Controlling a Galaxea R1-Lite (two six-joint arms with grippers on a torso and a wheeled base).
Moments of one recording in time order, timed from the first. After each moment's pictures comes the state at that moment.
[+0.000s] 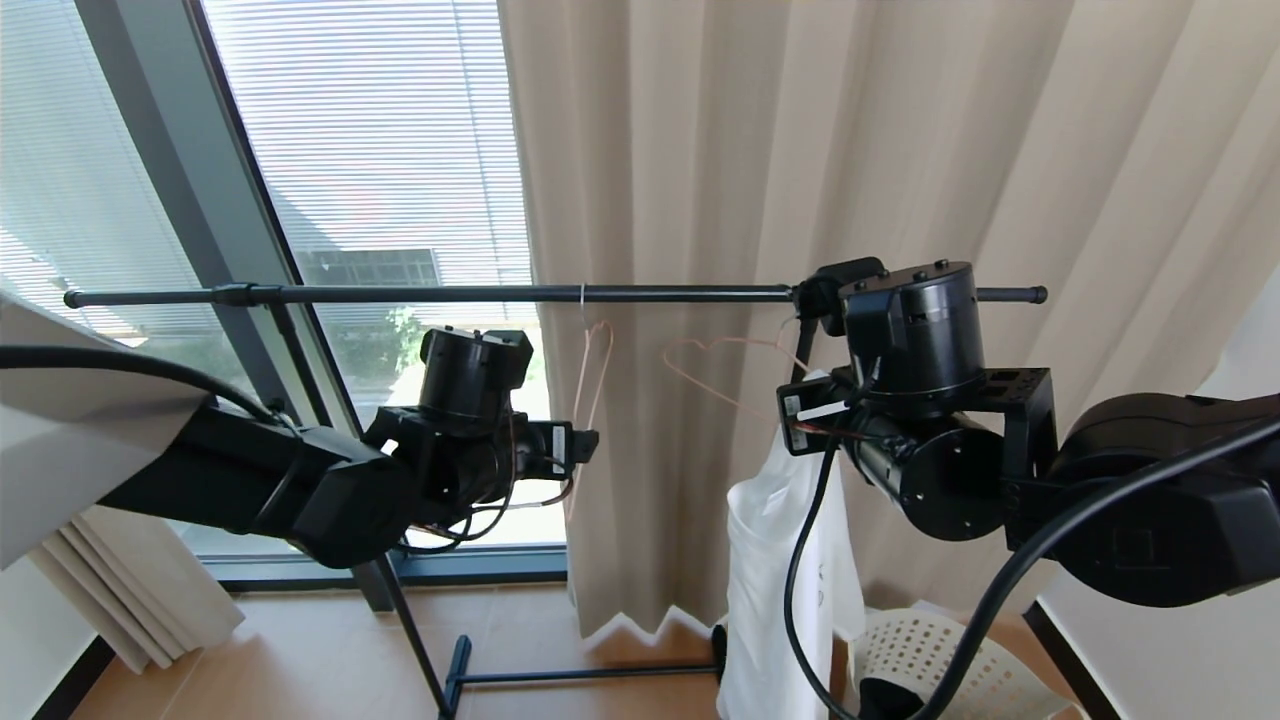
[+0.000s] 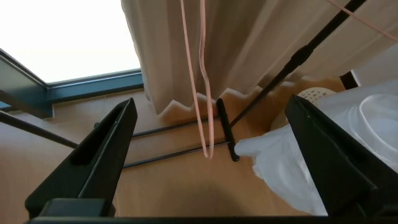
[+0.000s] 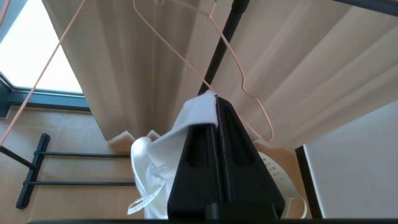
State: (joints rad) left arm -0.49 1.99 -1.04 -0.43 0.20 -0.21; right arm 0.73 1.82 -1.10 -0.27 -0.76 0.13
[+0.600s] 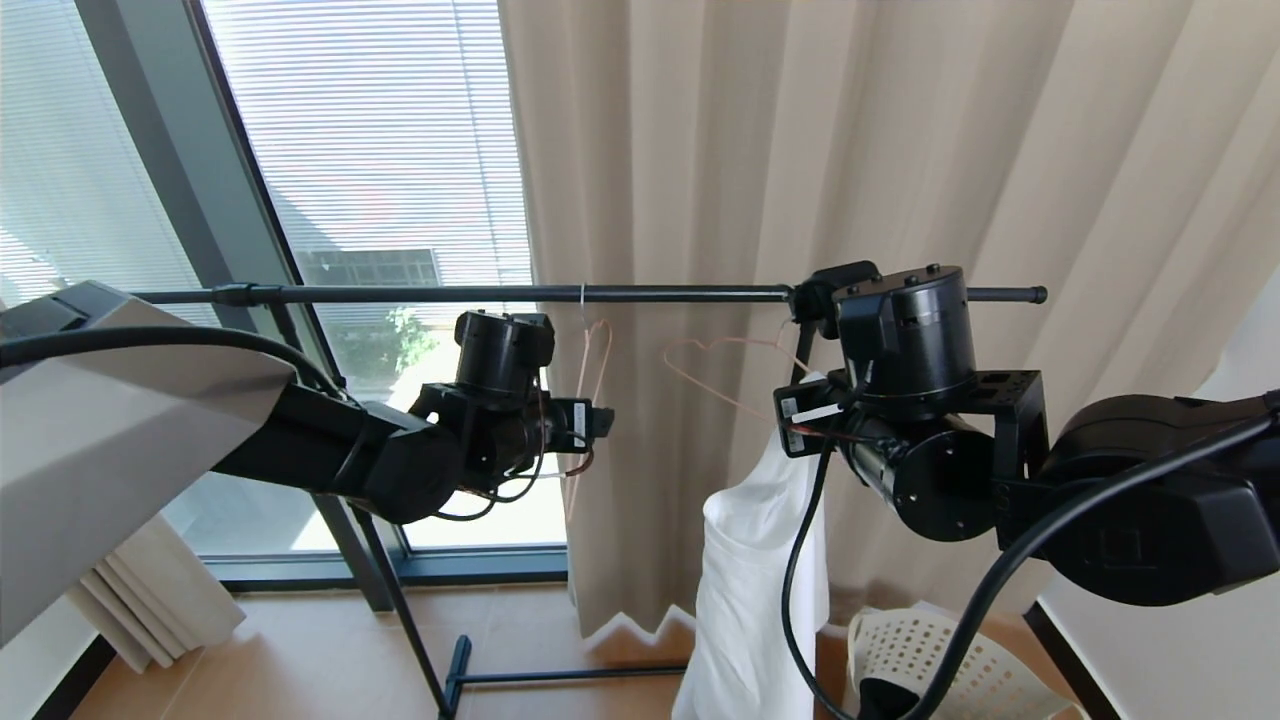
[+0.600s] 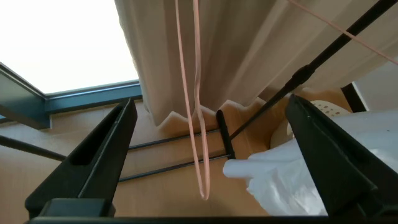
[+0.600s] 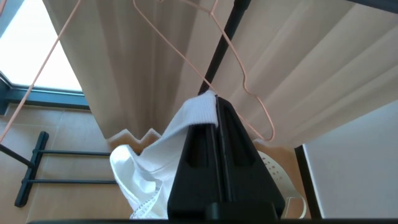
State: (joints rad) left arm -0.48 2.11 -1.22 -0.39 0.20 -0.20; right arm 0.73 1.83 -1.10 -0.27 -0.76 0.13
